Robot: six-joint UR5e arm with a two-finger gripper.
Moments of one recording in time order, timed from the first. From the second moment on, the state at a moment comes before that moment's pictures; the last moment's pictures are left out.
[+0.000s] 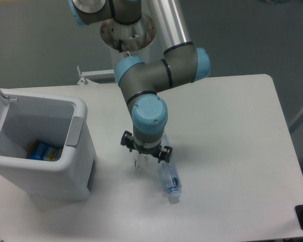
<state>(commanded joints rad) 2.29 -2.02 -1.64 -1.07 1.54 0.65</state>
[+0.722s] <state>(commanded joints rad) 2.30 -1.95 -1.71 -1.06 1.54 0.66</state>
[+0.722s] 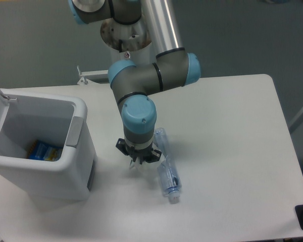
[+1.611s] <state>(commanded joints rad) 2.37 -1.96 -1.51 -1.08 1.31 0.37</state>
